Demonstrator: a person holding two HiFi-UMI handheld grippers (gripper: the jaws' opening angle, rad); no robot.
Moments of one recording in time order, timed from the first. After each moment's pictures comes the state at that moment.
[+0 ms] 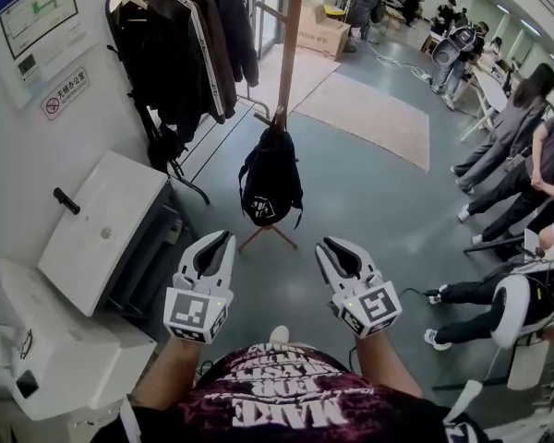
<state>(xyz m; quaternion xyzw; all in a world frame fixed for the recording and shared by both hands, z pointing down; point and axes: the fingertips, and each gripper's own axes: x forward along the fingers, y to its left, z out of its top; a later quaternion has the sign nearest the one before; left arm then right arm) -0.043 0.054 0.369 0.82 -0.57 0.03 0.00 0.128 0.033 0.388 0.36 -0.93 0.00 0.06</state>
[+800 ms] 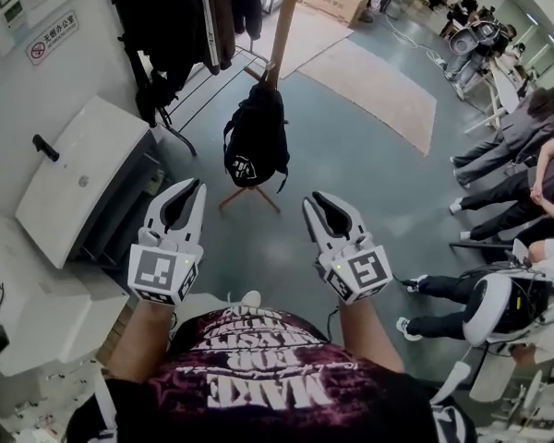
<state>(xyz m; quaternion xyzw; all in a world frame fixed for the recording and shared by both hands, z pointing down) -0.039 0.017 0.371 0.79 -0.62 0.04 0.00 0.145 -0.026 0.393 0.32 -0.95 0.00 0.05</state>
